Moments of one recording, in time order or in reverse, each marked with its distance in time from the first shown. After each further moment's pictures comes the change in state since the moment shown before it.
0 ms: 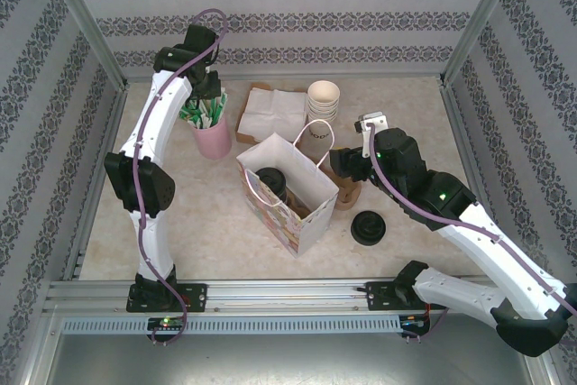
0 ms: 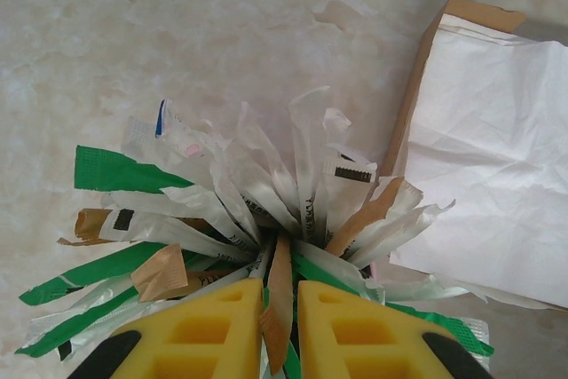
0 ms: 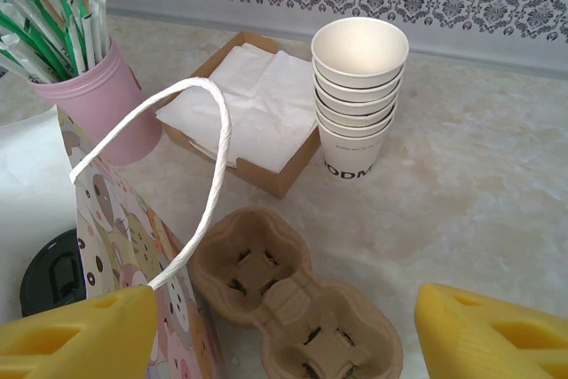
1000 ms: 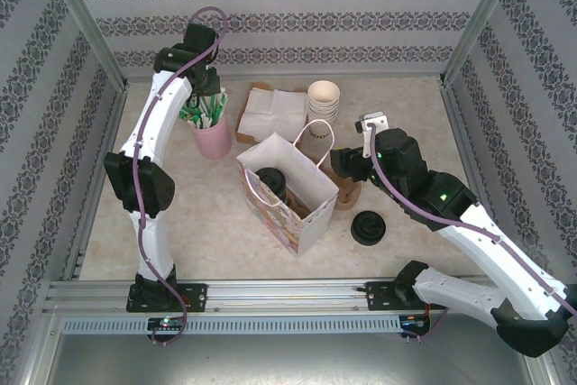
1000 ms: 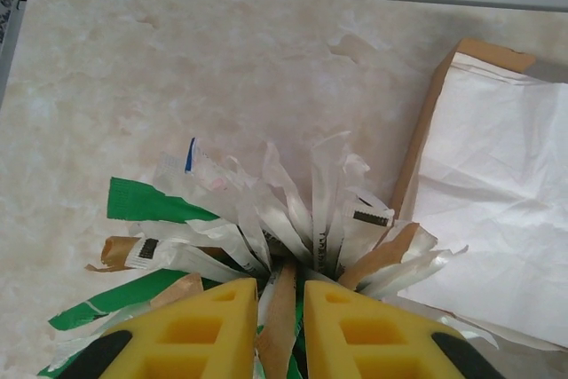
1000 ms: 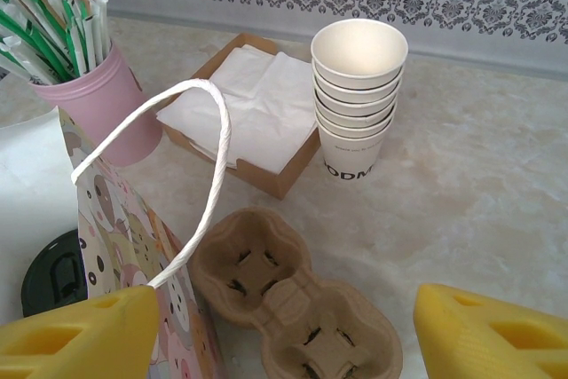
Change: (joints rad) left arm 0.002 -0.003 -0.011 0.053 -0.045 -0.020; right arm 0.000 -0.004 0.000 0.000 0.000 0.000
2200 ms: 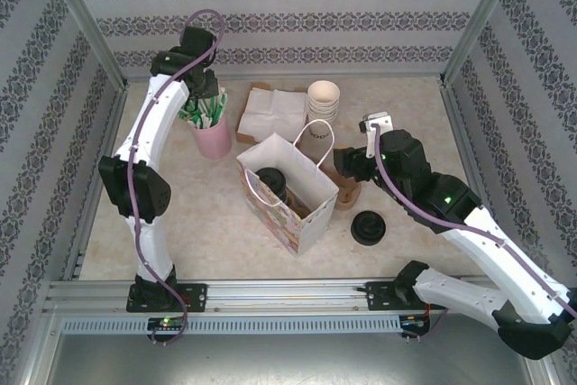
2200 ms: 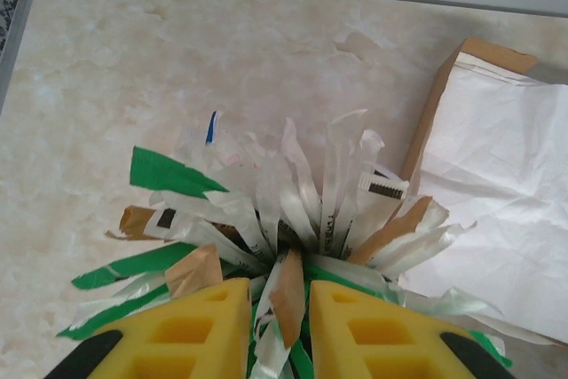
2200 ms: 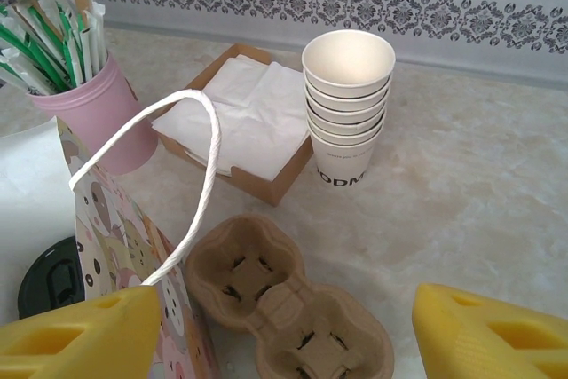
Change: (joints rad) left arm 0.000 -0.054 -0.079 0.031 -0.008 -0.030; right arm 0.000 -0.020 0.000 -0.001 0.017 -0.003
